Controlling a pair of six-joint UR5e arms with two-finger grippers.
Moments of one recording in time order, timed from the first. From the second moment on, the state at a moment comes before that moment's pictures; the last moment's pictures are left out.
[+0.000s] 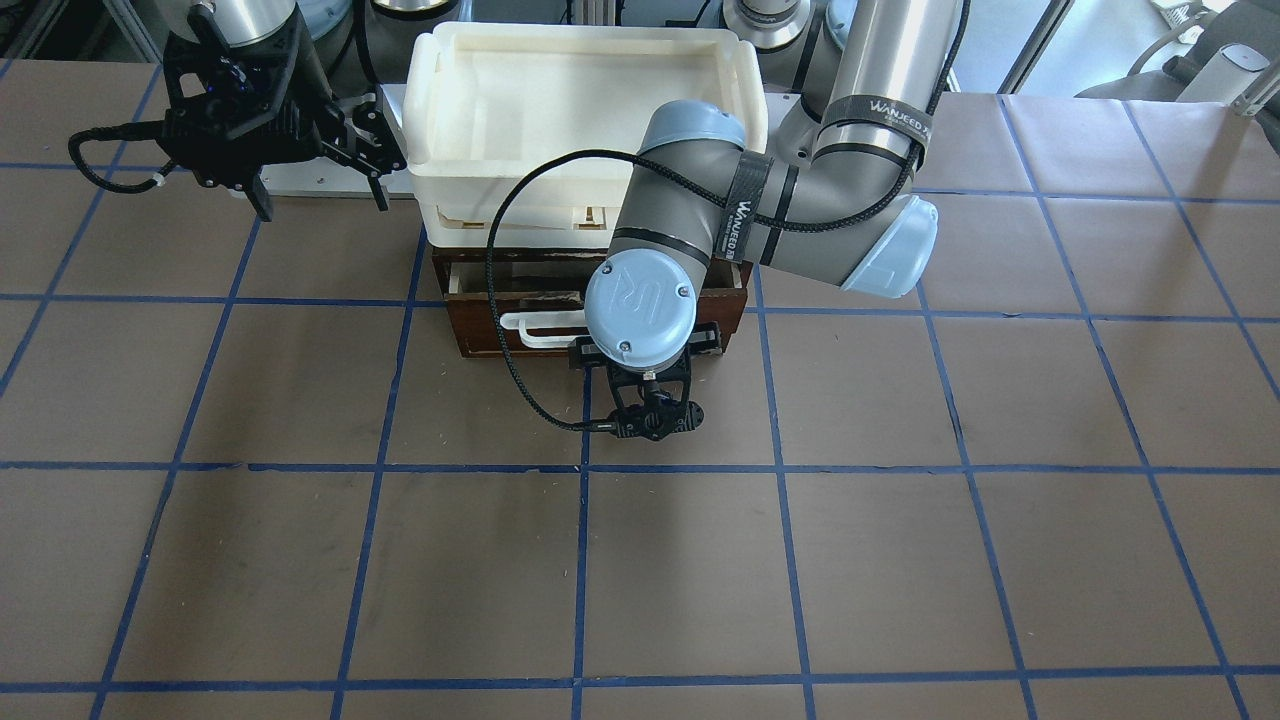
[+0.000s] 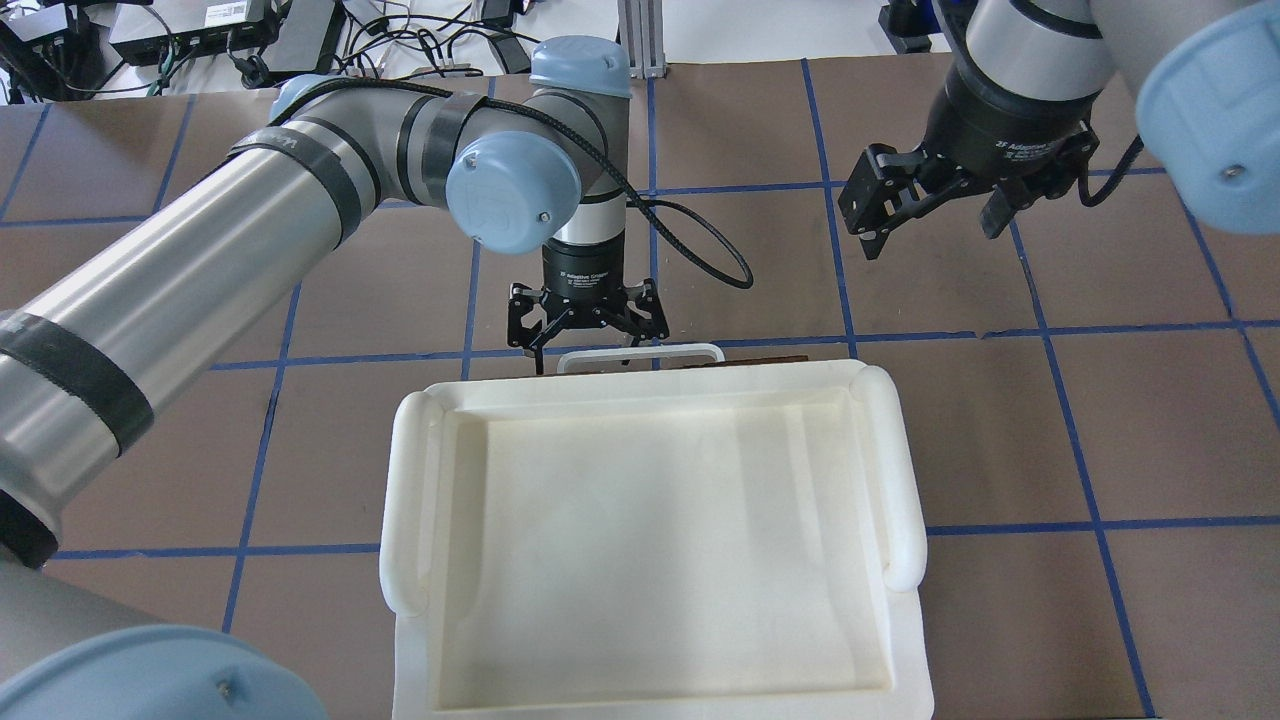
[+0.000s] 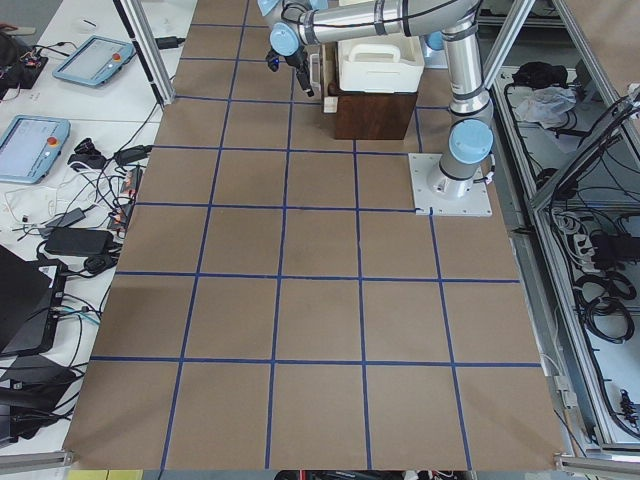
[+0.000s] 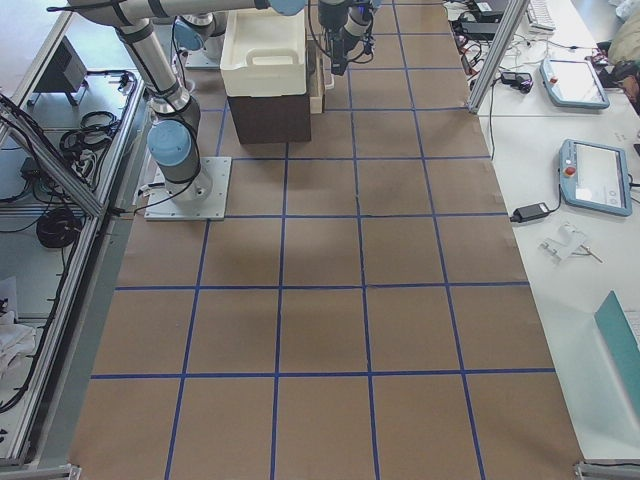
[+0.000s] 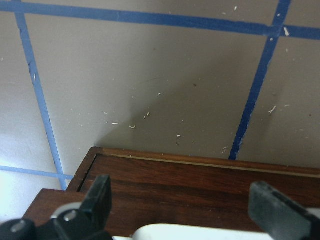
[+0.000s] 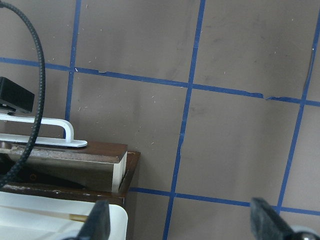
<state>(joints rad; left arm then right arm) -1.89 -2.04 -1.46 -1.66 1.54 -0.41 1.63 -1.64 1.57 -1.53 -1.56 -0.10</state>
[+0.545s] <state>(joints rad) -1.89 -2.02 -1.46 -1.73 1.54 -0.43 1.63 -1.64 1.57 -1.54 -1.56 -0.10</state>
